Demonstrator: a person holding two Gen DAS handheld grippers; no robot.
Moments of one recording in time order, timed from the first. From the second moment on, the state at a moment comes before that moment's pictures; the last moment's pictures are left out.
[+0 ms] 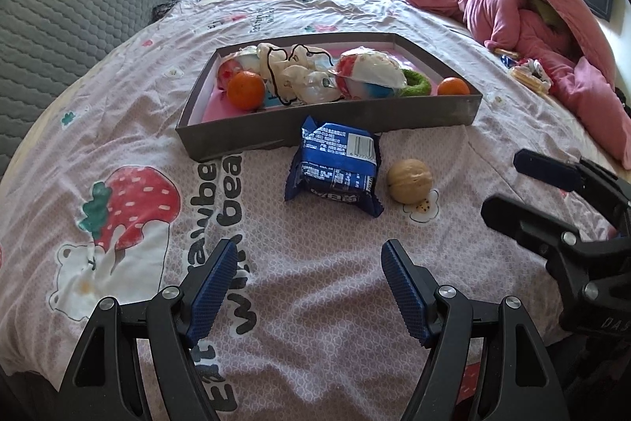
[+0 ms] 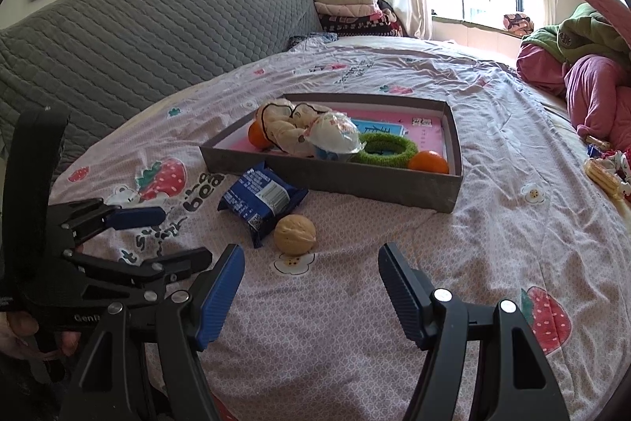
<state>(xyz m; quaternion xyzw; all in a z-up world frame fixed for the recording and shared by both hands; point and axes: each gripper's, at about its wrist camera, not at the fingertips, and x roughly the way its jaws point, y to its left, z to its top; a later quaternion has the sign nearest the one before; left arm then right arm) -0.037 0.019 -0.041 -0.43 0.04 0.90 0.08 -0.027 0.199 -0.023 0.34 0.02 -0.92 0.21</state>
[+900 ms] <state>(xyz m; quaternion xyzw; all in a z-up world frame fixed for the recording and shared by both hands) -0.079 0.020 -0.052 -0.43 0.00 0.90 0.09 -0.040 0.183 -0.051 0.39 0.06 -0.89 0.20</state>
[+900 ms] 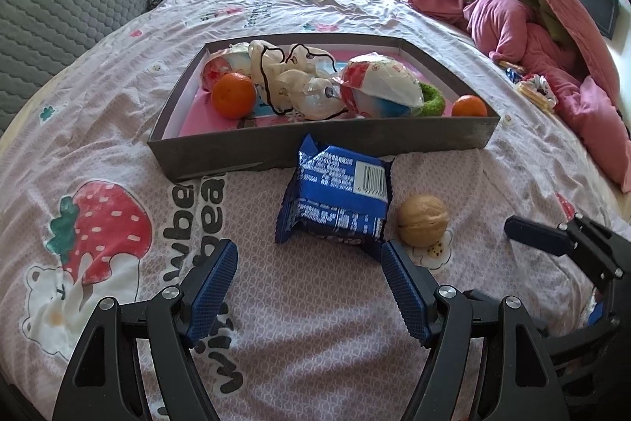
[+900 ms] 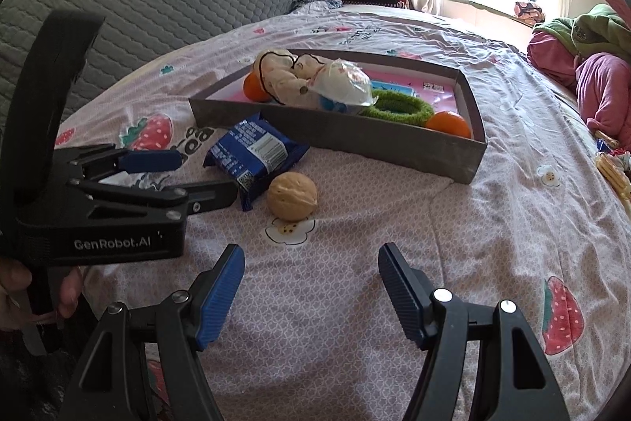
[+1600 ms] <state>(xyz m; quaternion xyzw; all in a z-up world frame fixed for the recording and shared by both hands) -0.103 0.031 -0.057 -0.43 0.01 0.90 0.10 -0.048 0.174 -0.060 0.40 0.08 -0.89 0.19</state>
